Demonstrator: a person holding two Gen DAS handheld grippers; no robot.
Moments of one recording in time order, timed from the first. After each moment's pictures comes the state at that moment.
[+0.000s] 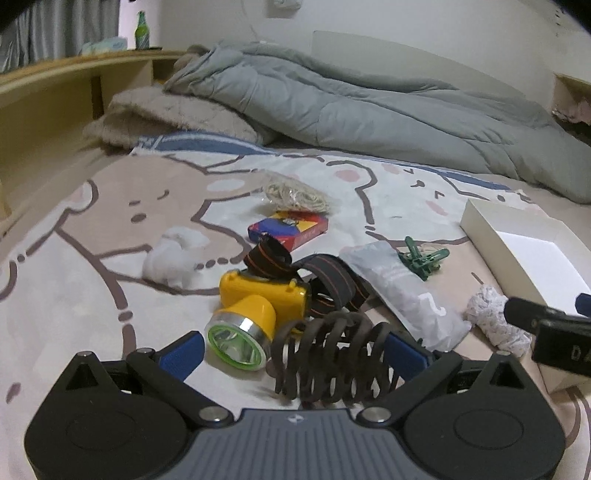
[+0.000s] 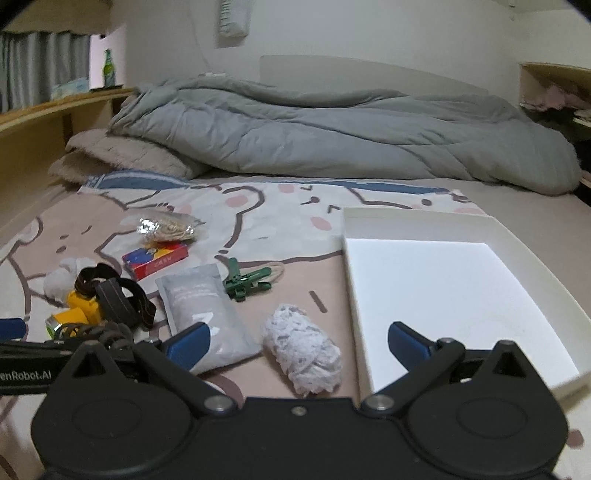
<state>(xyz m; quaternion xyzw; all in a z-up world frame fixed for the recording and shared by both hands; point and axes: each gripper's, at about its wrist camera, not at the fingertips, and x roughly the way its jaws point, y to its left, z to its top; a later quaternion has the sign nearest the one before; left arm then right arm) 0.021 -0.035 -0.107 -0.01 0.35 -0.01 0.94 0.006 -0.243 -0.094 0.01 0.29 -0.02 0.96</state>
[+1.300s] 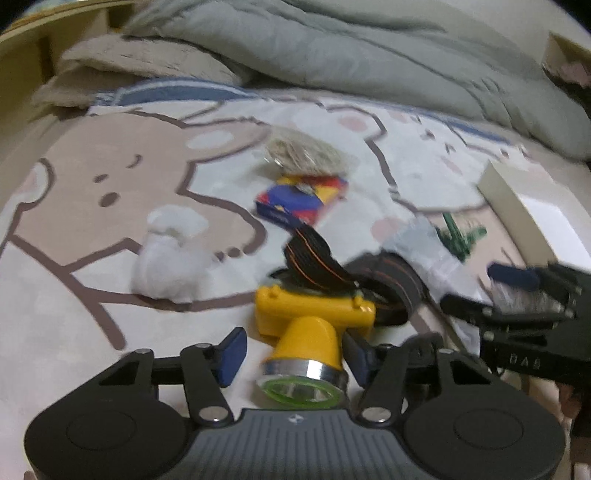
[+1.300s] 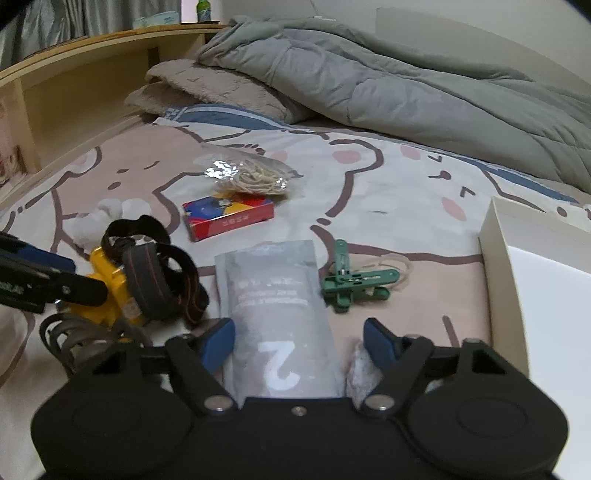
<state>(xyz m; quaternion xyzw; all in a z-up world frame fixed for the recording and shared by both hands) 0.102 0.015 -0.117 0.01 0.46 -0.08 0.88 0.102 -0.201 -0.140 -0.05 0.36 0.15 0.92</state>
